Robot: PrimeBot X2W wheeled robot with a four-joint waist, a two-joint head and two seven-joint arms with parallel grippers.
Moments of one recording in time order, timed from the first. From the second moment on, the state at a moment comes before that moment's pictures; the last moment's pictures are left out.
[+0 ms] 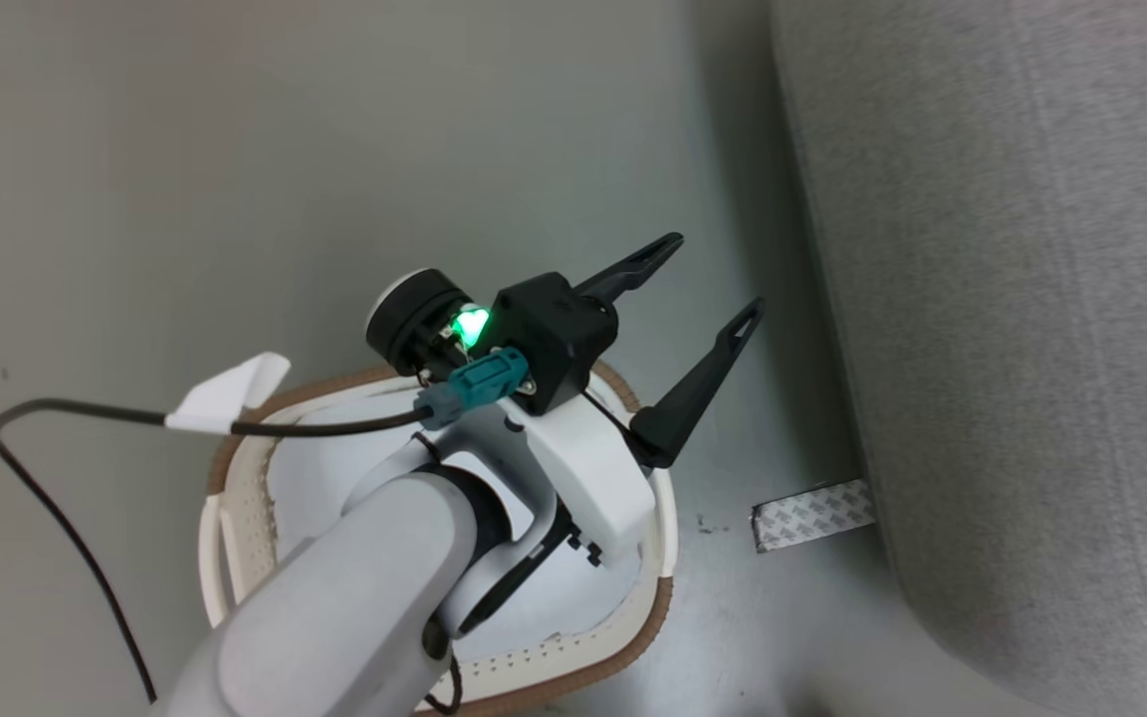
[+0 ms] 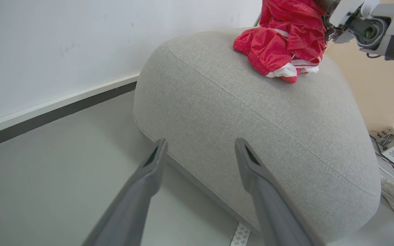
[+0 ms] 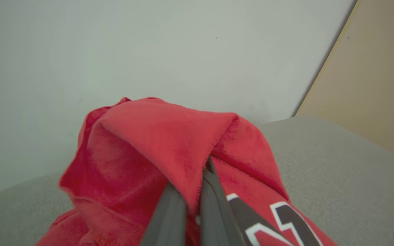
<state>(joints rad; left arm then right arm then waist) -0.74 0.24 -0.71 -0.08 -0.40 -0.02 0.21 -1.13 -0.48 -0.29 0.94 0.26 0.13 -0.26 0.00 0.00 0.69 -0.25</state>
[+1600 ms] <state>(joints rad) -0.15 0.30 -0.46 0.23 -0.58 0.16 -0.25 -0.16 -0.08 -0.08 0.34 0.06 0.13 -0.26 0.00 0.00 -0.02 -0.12</state>
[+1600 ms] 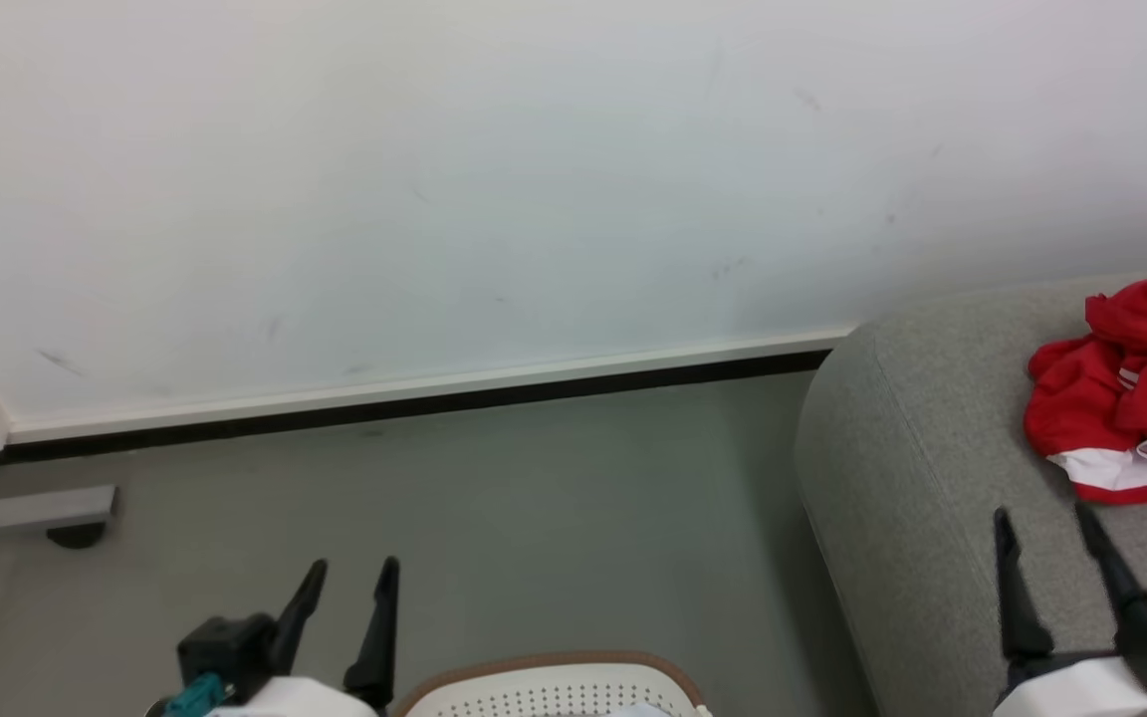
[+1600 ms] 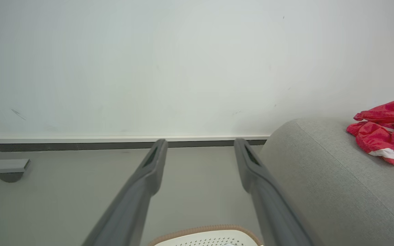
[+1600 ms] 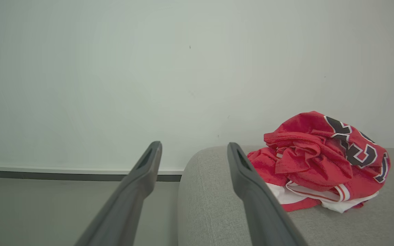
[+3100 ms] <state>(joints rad) 0.02 0.14 -0.19 0.33 -0.43 0.06 -0.23 0.04 -0.04 0.02 0.39 0.22 0.13 -0.23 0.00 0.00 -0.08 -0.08</state>
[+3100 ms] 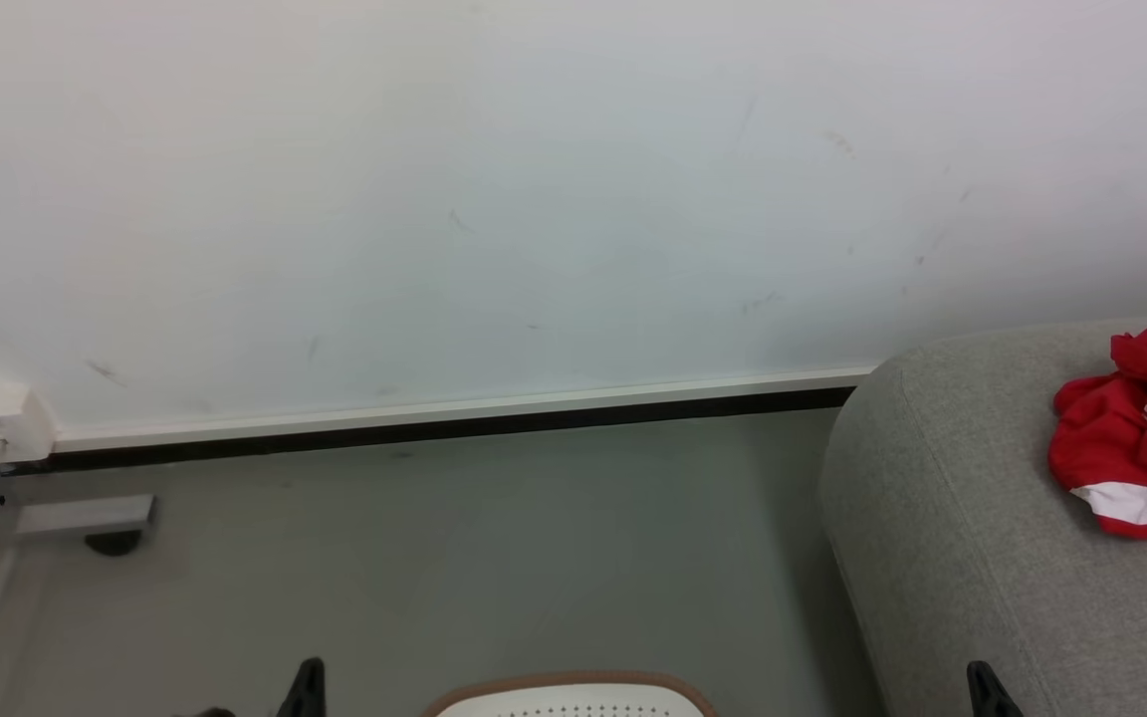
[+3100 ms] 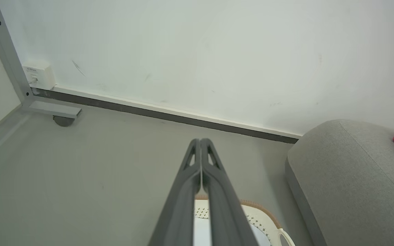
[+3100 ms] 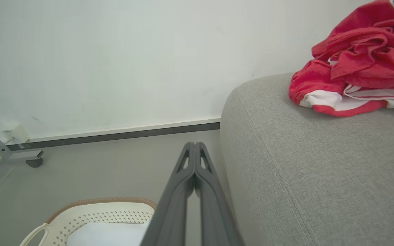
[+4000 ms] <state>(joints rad) -0.01 0.11 -0.09 0.28 -0.83 0.02 -0.12 -0.01 -0.04 -0.02 0.35 0.69 0.13 -0.11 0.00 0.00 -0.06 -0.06</state>
